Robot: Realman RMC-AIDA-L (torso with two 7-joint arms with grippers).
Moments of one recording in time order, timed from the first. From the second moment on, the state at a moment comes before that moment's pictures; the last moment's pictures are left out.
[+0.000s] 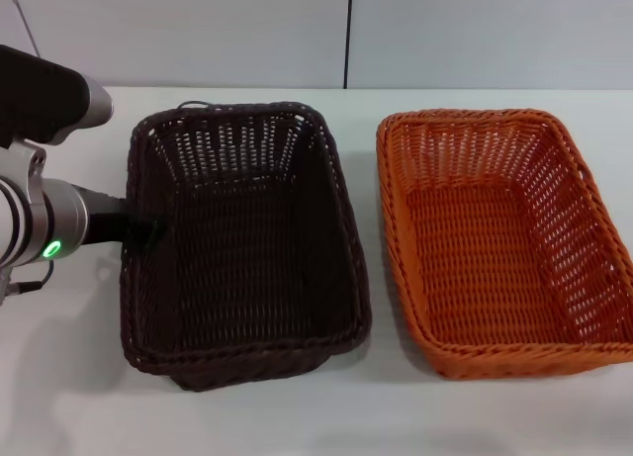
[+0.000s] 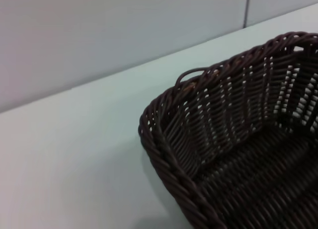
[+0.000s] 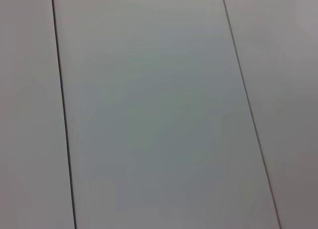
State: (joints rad) left arm -0.22 -2.06 -1.47 -1.63 2.86 -1.02 0.17; right arm 0.09 2.08 -2.14 -0.59 -1.94 1.37 2.95
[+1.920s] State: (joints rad) left arm -0.64 -2.05 -2.03 -1.50 2.39 -1.57 1.29; right arm 0.06 2.08 -2.19 -0.61 -1.94 1.44 2.95
